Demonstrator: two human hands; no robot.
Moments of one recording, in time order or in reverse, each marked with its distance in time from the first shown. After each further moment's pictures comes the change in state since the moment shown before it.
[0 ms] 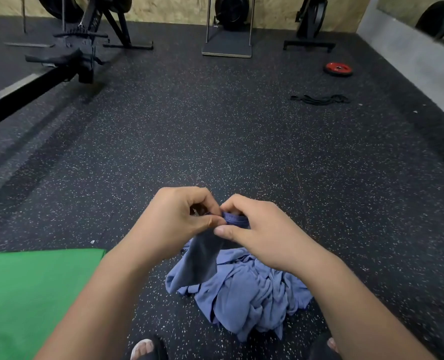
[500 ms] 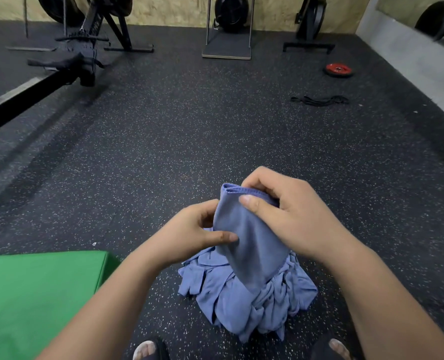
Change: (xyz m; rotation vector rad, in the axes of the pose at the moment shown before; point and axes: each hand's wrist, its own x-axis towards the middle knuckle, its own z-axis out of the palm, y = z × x) left_hand 0.006 -0.029 0.031 -0.388 -0.311 -0.106; right_hand -0.011 -0.006 -0.043 0.034 0.209 -0.210
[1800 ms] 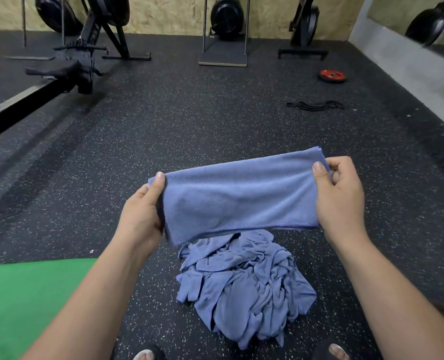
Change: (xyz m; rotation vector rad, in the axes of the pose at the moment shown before) left_hand 0.011 -0.002 -0.036 -0.794 0.707 -0.143; right_hand 0.000 0.085 -0.023 0.083 0.750 0.372
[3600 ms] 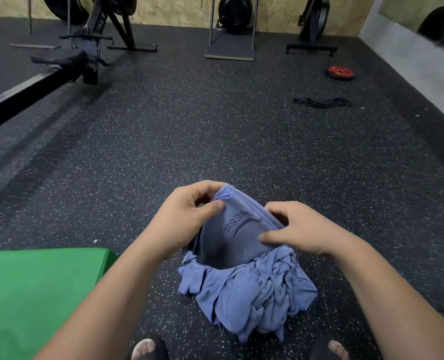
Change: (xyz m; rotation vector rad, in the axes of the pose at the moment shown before) left_hand -0.041 0.004 0.023 0.717 -0.421 0.250; right_hand -0.025 -0.001 0.023 -0.344 -1.023 -0.023
